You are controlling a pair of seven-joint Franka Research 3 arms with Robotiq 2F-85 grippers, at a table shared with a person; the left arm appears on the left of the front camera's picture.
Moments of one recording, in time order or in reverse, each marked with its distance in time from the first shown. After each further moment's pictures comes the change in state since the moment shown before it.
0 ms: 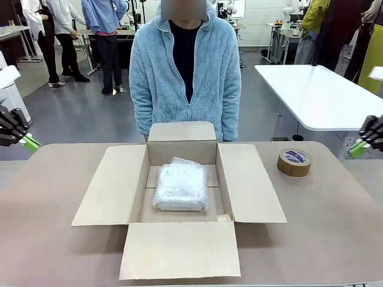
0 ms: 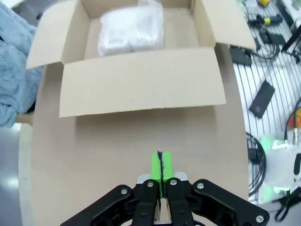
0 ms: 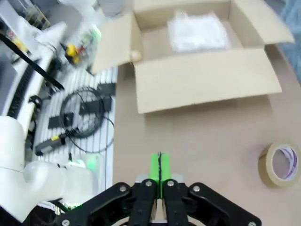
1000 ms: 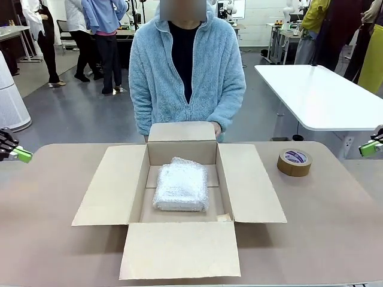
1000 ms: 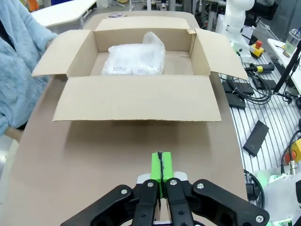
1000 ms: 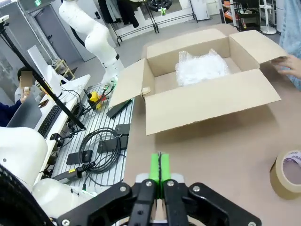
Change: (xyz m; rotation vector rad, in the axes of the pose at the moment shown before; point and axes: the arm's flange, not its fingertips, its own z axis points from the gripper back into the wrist) left arm -0.090 0.001 -0.025 -0.049 -0.325 0.087; right arm -0.071 -0.037 0.007 0.116 -0.299 -0.093
